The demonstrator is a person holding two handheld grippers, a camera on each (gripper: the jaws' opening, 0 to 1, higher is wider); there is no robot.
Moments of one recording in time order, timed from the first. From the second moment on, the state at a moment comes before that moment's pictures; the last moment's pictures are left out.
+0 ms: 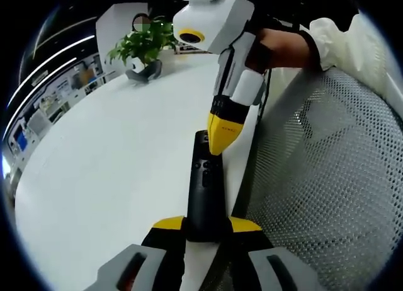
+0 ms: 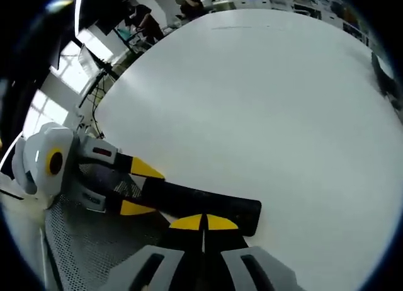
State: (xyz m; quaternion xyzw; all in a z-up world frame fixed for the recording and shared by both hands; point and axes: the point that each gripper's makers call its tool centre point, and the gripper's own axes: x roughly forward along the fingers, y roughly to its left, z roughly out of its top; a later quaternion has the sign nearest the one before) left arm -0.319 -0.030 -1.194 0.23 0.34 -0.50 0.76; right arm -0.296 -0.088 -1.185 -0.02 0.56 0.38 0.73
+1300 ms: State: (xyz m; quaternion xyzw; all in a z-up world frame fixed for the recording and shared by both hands) left arm -0.318 -0.029 -1.194 0.23 0.34 -0.50 0.76; right arm -0.293 -0.094 -1.187 -0.02 0.57 0.36 0.74
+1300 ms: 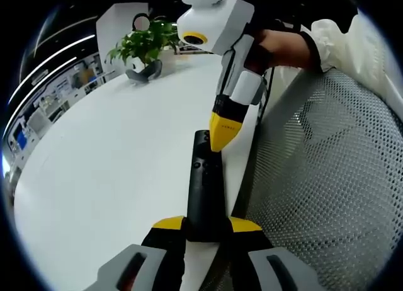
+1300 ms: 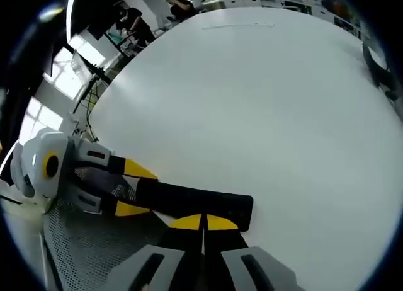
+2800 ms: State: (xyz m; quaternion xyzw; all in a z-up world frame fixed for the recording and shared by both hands) left arm -0.317 -0.030 -1.194 0.23 0.34 -0.50 0.76; right arm -0.284 -0.090 -1.186 -0.03 0.55 0.36 0.75
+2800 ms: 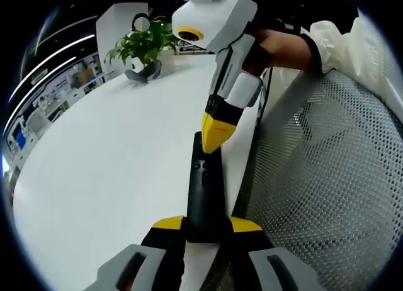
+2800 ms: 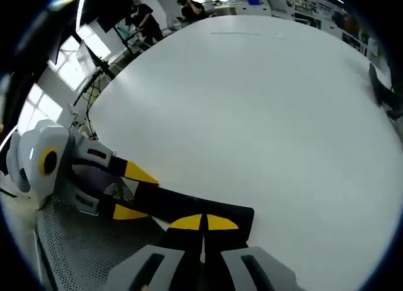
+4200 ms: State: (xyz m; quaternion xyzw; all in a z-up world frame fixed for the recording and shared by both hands) left arm -0.321 -0.040 -1.195 0.24 0.32 -0.52 0.75; right arm -0.289 -0.073 -1.187 -0.05 0.53 0.40 0.75
